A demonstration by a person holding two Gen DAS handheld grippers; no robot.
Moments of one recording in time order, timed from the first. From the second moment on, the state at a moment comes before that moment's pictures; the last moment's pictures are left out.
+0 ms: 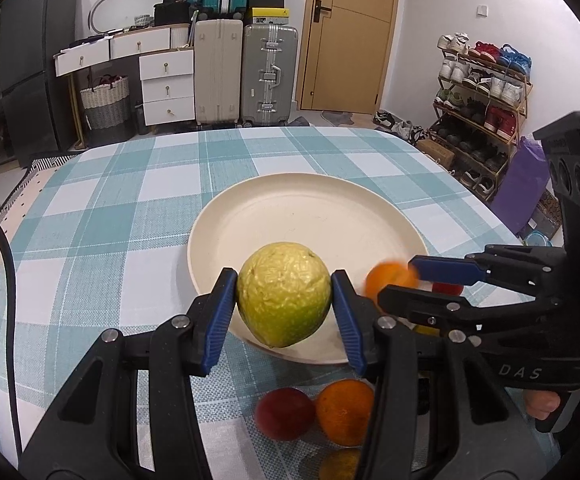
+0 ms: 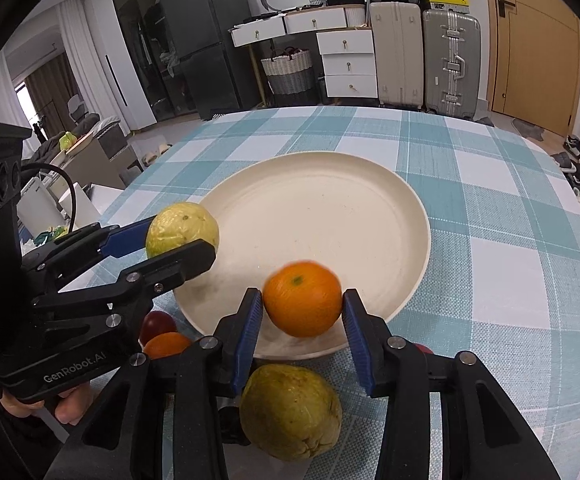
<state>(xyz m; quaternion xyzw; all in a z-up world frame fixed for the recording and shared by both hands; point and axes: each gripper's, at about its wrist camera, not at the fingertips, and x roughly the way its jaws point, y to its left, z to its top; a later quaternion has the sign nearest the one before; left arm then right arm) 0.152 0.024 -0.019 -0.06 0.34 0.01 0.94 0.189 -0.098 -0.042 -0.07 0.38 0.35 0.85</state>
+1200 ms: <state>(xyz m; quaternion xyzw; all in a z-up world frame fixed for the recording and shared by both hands) 0.059 0.025 0.015 -0.05 0.30 0.03 0.95 0.141 -0.155 -0.031 -0.04 0.37 0.34 0.86</state>
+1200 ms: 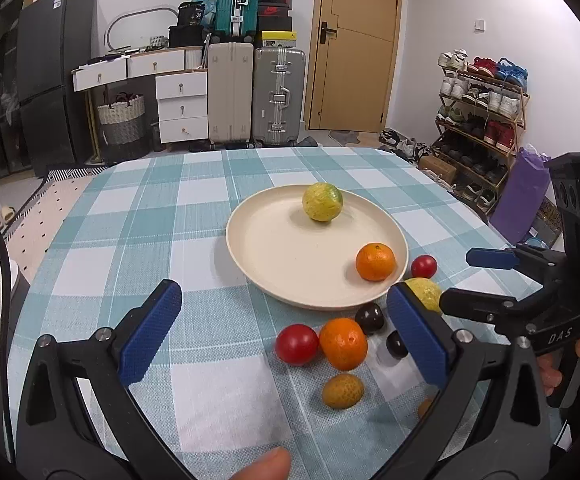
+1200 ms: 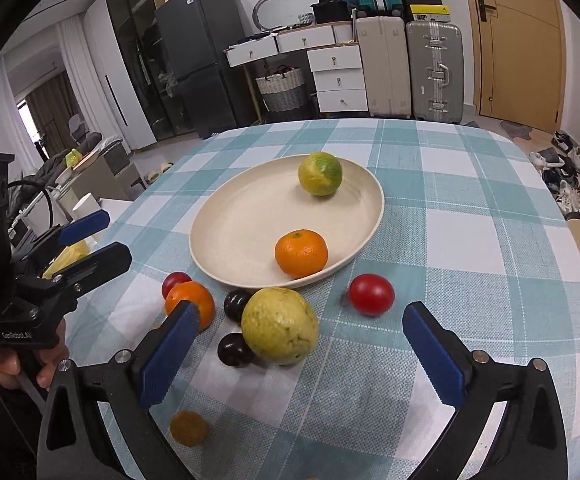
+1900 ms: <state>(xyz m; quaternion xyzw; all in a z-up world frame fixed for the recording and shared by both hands) 0.047 0.014 -0.009 -0.05 0.34 0.01 0.94 0.135 -0.157 -0.044 -0.02 0.38 0.37 0.85</state>
